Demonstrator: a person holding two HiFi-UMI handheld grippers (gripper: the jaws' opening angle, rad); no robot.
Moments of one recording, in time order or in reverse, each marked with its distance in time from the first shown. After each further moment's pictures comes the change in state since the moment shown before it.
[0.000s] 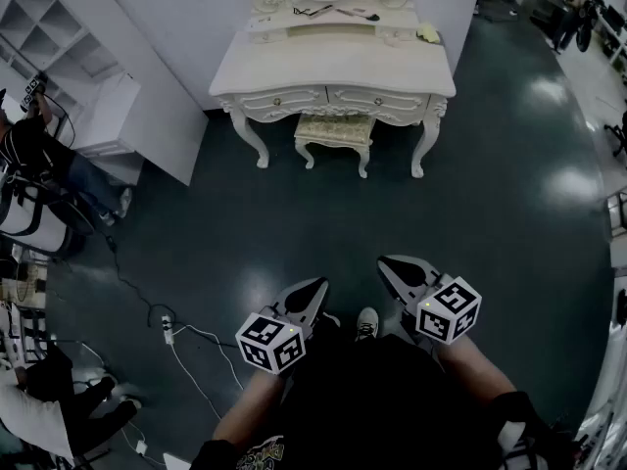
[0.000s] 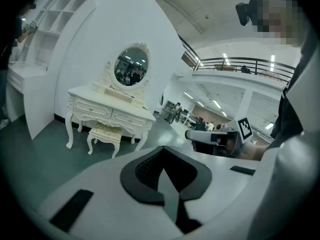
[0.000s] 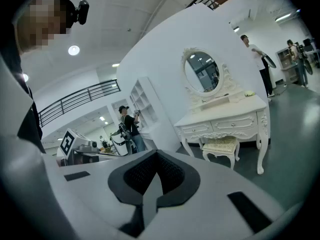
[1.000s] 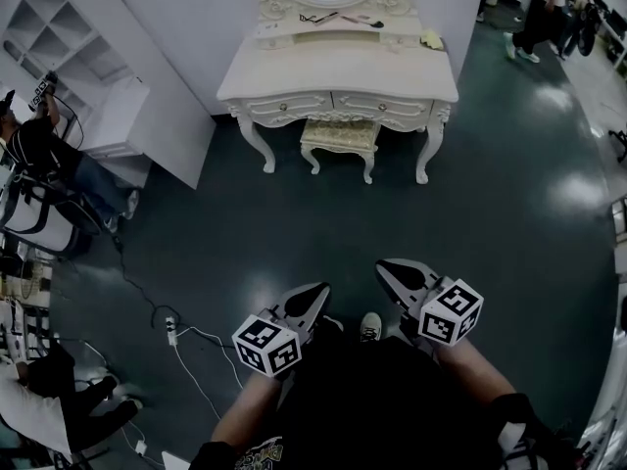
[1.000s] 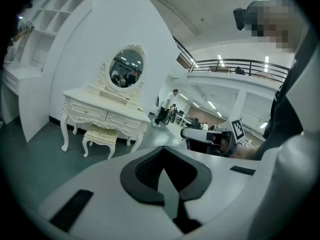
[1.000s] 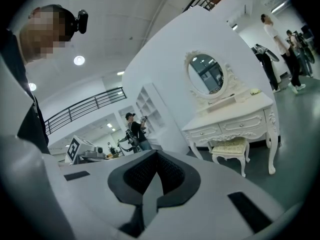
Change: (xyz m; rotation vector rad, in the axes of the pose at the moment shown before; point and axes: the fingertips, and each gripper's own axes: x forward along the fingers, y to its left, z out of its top) left arm -0.015 -0.016 0.002 0.027 -0.018 -0.053; right arm -0.007 0.019 0.007 0.027 -0.070 0.092
